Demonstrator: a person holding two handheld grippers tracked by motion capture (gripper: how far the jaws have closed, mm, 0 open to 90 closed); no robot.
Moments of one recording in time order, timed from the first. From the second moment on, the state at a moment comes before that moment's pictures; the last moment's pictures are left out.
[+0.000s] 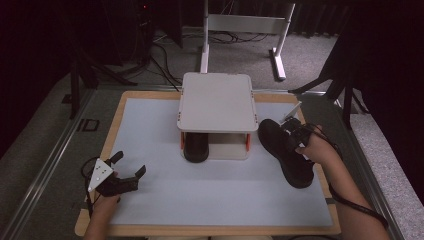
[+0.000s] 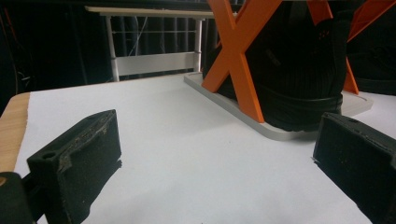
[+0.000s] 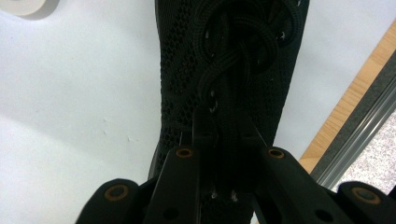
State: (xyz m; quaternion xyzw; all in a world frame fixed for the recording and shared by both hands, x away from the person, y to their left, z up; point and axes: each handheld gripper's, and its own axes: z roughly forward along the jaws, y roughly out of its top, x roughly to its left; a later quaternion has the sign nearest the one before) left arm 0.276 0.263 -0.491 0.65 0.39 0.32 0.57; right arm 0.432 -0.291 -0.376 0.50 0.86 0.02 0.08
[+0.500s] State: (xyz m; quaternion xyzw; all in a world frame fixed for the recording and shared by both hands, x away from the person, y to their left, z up) left arm 0.276 0.263 -0.491 0.64 0.39 0.32 0.58; right arm 0.410 -0.313 -0.376 0.52 0.83 0.16 0.11
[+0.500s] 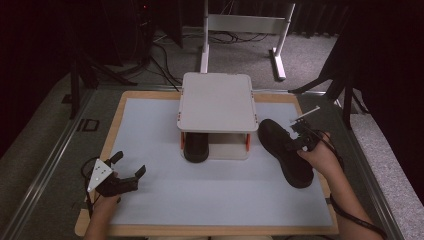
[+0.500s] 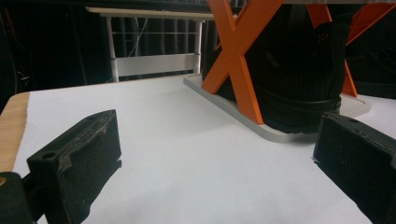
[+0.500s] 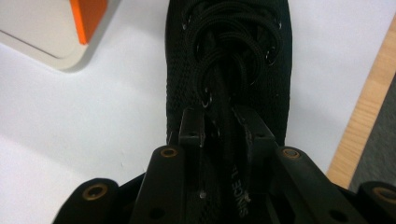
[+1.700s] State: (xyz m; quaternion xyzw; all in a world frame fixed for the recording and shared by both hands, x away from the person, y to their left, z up) left arm 0.276 0.264 -0.491 0.64 0.39 0.32 0.58; right arm 0.321 -0.347 -0.399 0.48 0.69 0.46 0.29
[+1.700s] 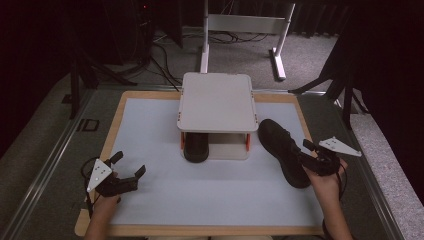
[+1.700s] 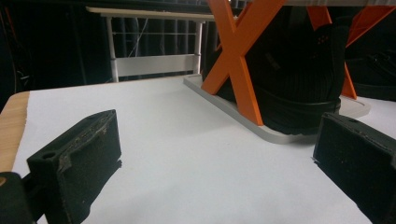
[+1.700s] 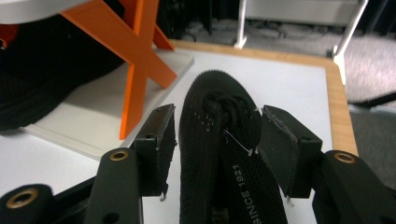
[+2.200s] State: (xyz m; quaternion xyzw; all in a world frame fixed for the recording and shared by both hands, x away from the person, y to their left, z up) left arm 0.276 0.264 -0.491 0.64 0.39 0.32 0.58; right arm 0.289 -0.357 -0.430 0.48 0.66 0.49 0.32
